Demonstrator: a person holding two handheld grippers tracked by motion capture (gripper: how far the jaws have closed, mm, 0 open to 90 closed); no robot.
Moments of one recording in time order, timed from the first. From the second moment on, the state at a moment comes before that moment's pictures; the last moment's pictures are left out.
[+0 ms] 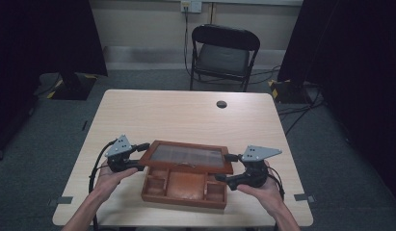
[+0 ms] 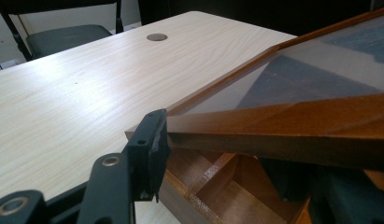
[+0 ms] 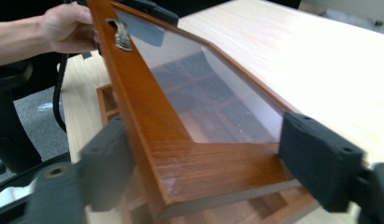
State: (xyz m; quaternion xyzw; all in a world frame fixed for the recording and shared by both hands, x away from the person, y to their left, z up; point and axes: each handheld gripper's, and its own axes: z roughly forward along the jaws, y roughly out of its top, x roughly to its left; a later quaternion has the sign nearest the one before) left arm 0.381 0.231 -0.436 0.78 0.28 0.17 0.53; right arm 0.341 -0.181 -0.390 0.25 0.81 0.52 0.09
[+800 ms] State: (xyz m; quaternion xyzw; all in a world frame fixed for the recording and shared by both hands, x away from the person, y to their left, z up) left arm 0.401 0.227 -0.422 0.78 0.27 0.18 0.54; right arm 0.365 -0.186 -0.369 0.25 0.79 0.55 0.10
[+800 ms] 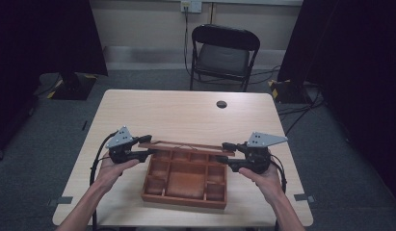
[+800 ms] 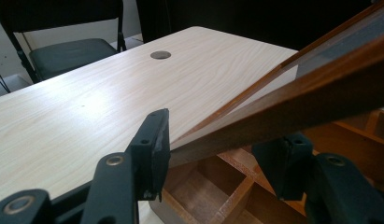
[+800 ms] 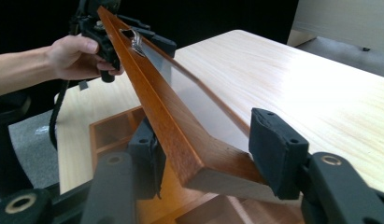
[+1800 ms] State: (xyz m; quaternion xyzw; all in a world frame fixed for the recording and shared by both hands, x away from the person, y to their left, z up) left arm 0.435 0.214 -0.432 0.77 0.31 0.16 0.53; right arm 0.417 -0.190 -0.400 0.33 0.76 0.55 0.11
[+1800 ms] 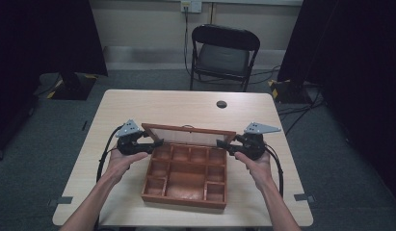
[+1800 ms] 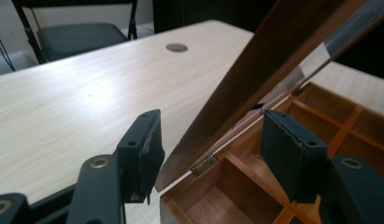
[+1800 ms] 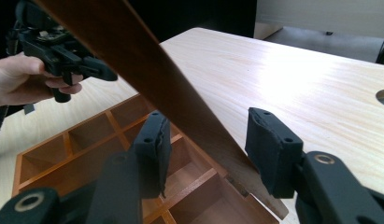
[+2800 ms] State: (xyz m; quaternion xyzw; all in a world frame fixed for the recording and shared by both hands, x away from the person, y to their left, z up) left arm 0.449 0.205 -0.433 0.76 0.35 0.14 0.52; right arm 0.450 -0.184 -0.424 0.37 0.75 0.54 0.10
